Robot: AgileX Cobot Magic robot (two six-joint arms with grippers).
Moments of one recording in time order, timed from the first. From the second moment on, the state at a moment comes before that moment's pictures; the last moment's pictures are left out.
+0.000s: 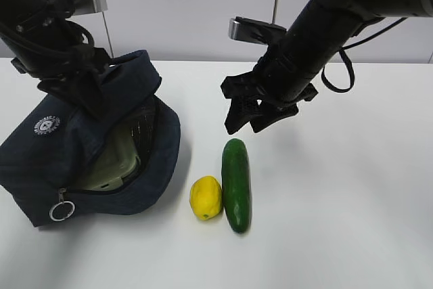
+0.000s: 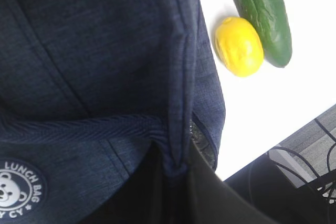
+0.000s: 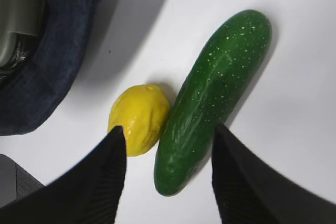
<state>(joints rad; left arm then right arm) -0.32 1.78 -1.46 -0.36 1.19 0.24 0.35 1.97 -1.53 0.47 0.99 -0.23</state>
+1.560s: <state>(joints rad) -0.32 1.78 -1.46 -0.35 1.21 0.28 0.40 2.12 -1.53 0.38 0.87 0.05</state>
